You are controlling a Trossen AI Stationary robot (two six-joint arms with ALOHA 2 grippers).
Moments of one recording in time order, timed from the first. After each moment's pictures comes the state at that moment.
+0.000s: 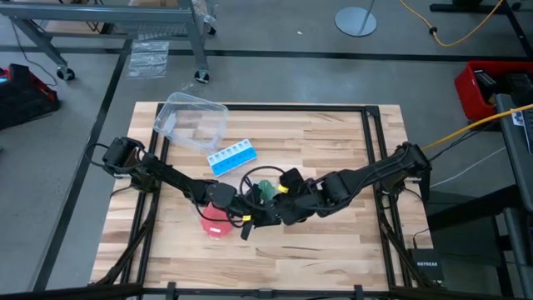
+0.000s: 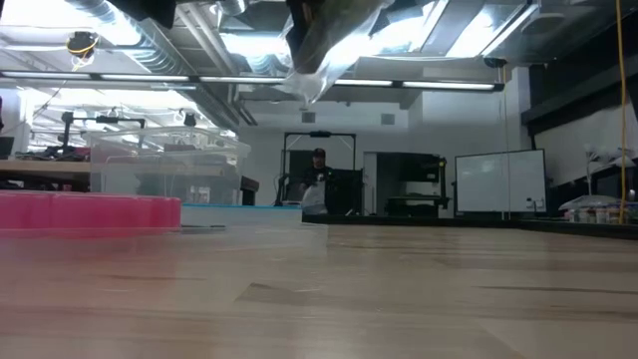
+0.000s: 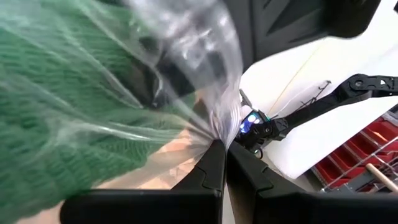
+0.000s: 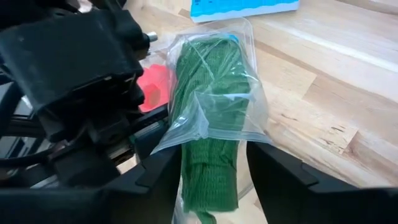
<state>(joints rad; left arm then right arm) -0.33 1.72 0.91 0.78 -0.01 -0.68 0.40 1.79 1.80 -1.04 0.43 1.35</state>
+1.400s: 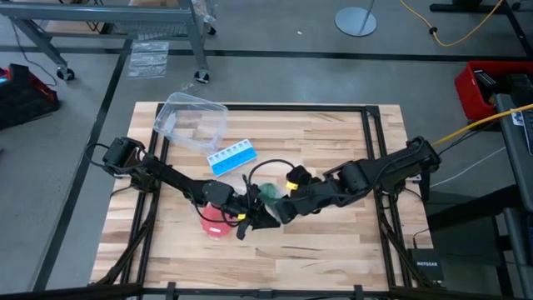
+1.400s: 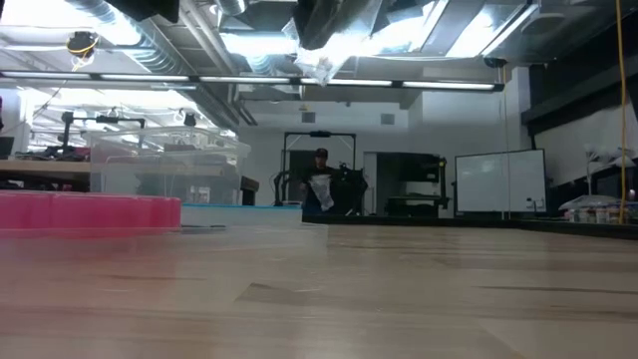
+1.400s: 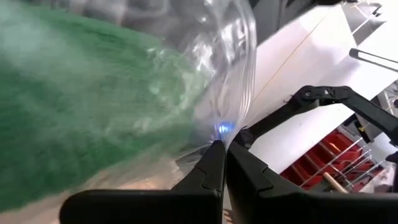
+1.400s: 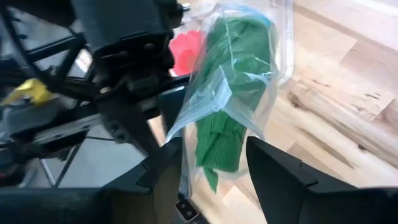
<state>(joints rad) -0.33 1.72 0.91 0.90 0.04 -0.75 0.40 1.69 1.80 -1.02 0.23 1.33</state>
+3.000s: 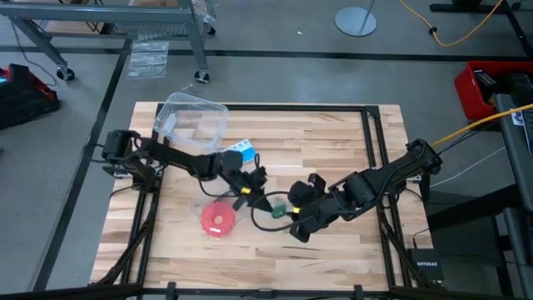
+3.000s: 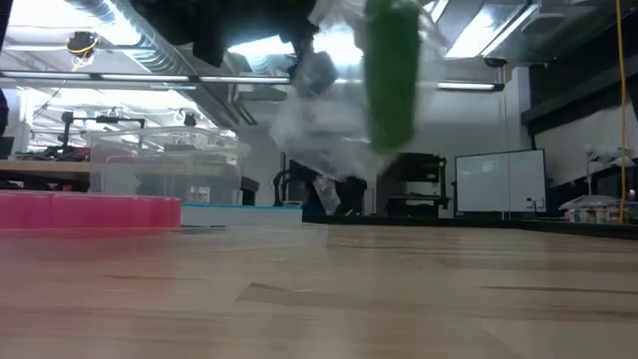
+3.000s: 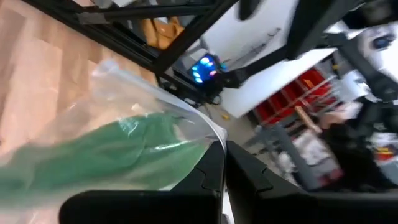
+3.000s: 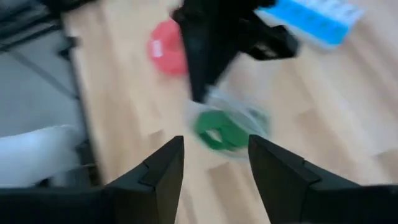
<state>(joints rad) -0.04 1.66 0.91 0.63 0.62 -0.74 0.49 1.70 1.80 -1.11 0.35 0.81</state>
